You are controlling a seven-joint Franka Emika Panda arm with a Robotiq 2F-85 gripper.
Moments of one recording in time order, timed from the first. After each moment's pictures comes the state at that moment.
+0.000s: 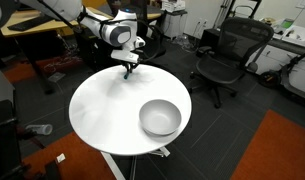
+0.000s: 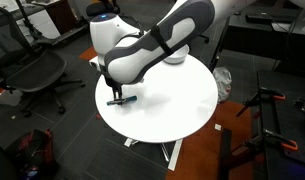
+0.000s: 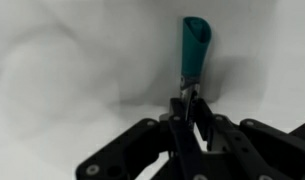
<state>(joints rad) 0.06 1.12 0.16 -1.12 -0.08 2.33 -0.47</state>
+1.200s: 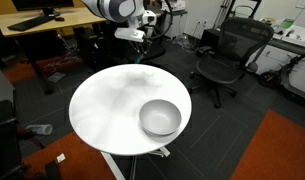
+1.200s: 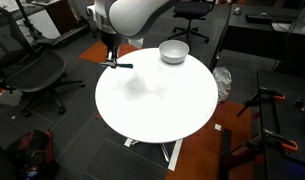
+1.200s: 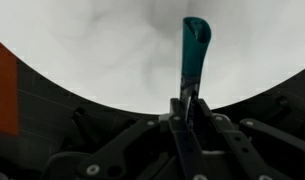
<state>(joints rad) 0.05 0.84 0.04 -1.31 -0.09 2.43 -0.26</state>
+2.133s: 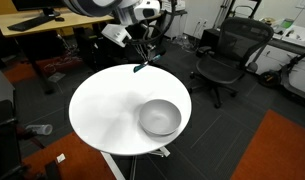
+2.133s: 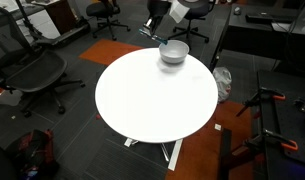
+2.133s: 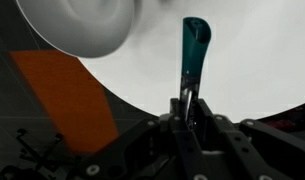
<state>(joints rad) 0.04 0.40 -0.17 -1.92 -0.12 2.67 0.07</state>
